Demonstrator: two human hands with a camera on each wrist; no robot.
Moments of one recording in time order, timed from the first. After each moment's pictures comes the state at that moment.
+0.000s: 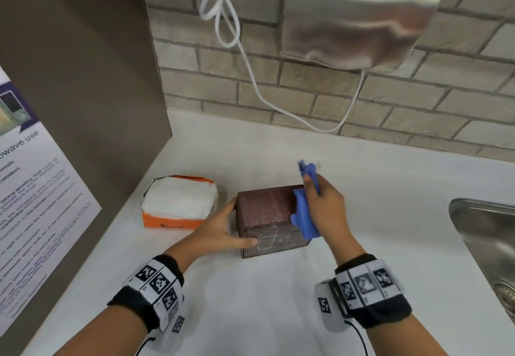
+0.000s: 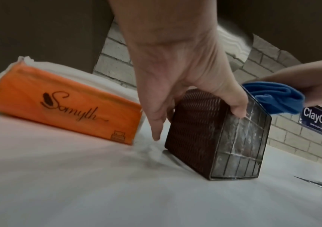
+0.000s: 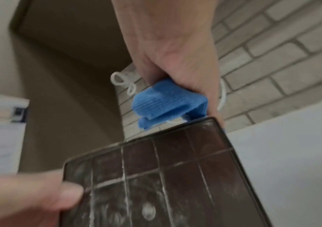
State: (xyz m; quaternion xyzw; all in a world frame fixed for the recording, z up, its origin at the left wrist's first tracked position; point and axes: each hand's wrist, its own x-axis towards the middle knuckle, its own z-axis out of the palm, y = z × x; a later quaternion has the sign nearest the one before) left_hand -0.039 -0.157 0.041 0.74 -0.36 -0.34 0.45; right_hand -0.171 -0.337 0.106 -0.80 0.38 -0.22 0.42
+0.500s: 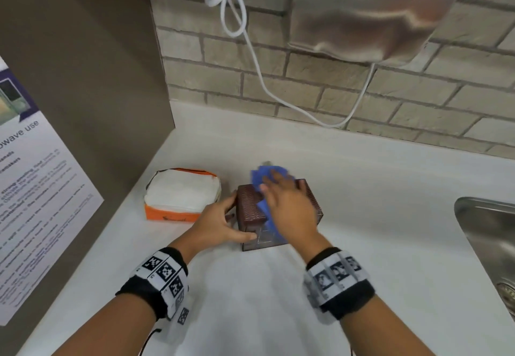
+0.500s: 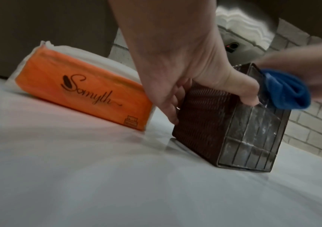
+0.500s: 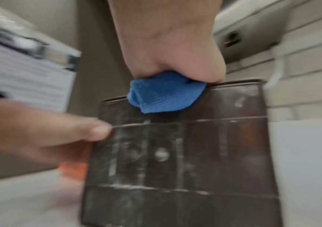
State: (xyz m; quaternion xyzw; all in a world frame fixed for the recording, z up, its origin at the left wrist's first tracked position) left_hand -0.031 -0.159 0.027 0.74 -0.34 -0.31 0.48; right_hand -0.137 -0.303 0.082 -0.98 0.19 -0.03 0.07
